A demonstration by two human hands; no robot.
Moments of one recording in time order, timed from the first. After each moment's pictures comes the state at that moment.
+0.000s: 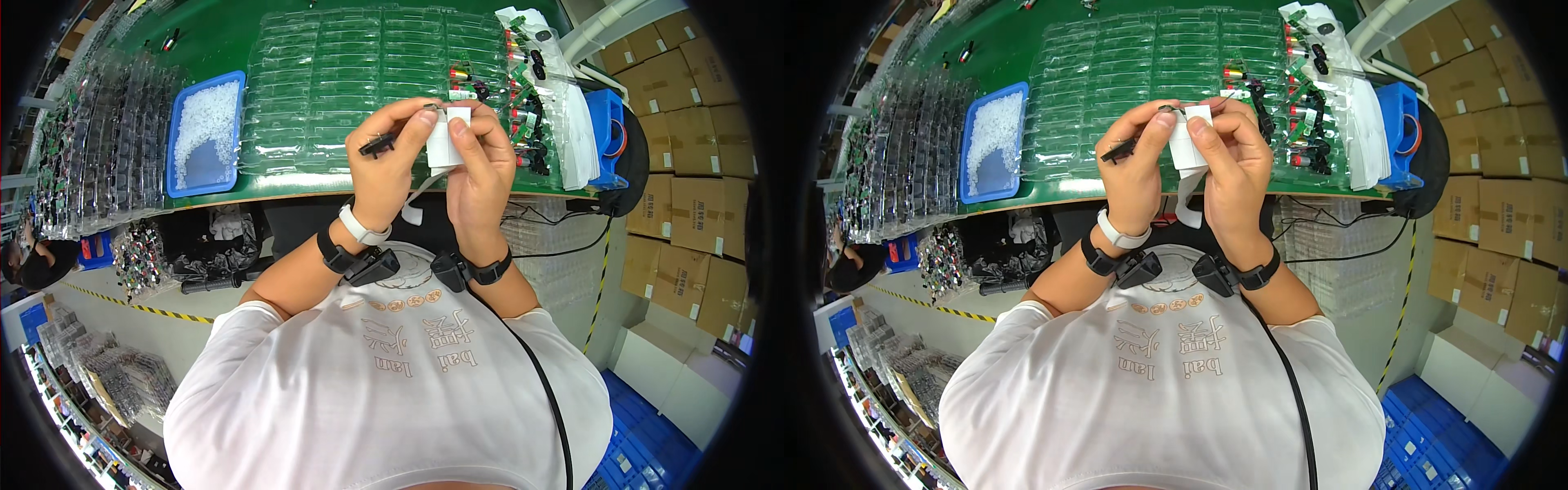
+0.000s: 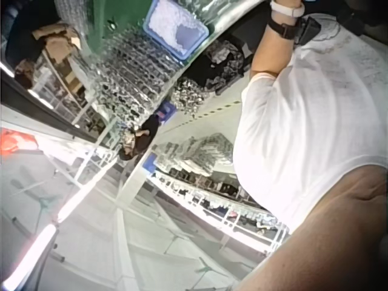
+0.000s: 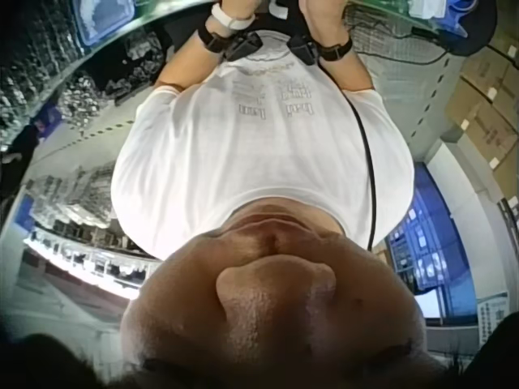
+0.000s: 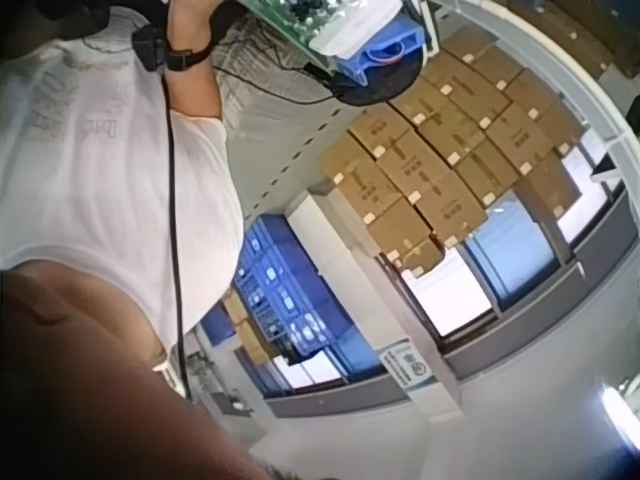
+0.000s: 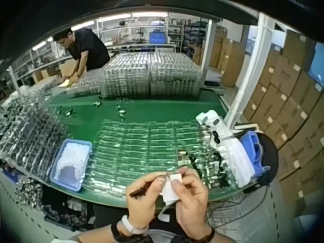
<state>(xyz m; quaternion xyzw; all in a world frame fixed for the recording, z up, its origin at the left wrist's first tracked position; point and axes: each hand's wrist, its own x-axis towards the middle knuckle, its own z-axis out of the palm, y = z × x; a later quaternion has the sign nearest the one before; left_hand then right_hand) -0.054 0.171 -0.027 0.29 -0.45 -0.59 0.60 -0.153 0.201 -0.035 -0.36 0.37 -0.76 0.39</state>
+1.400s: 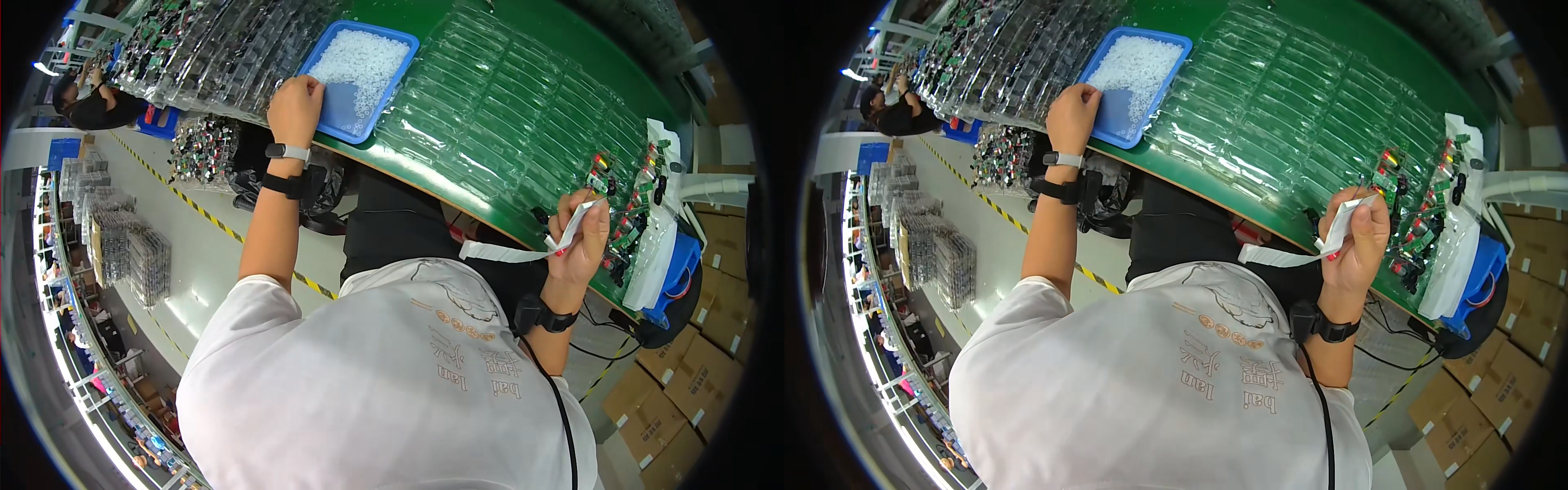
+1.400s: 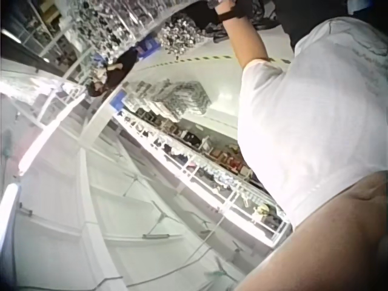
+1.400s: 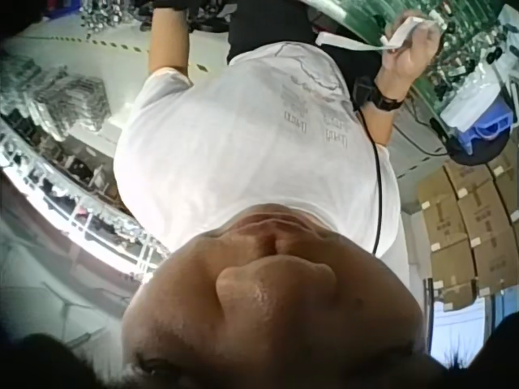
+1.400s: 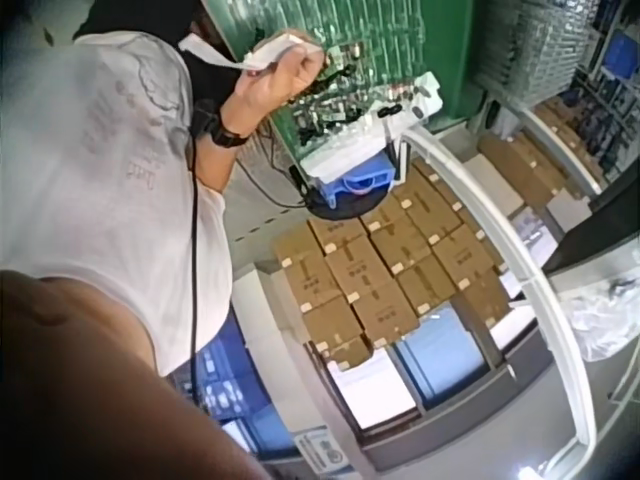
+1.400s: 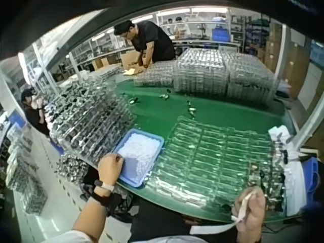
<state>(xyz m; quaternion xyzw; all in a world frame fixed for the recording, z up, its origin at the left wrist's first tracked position) 0.244 0.085 -0.089 0.76 -0.60 0.06 0.25 -0.162 0.182 -0.055 -0.35 0.27 -0.64 0.62</state>
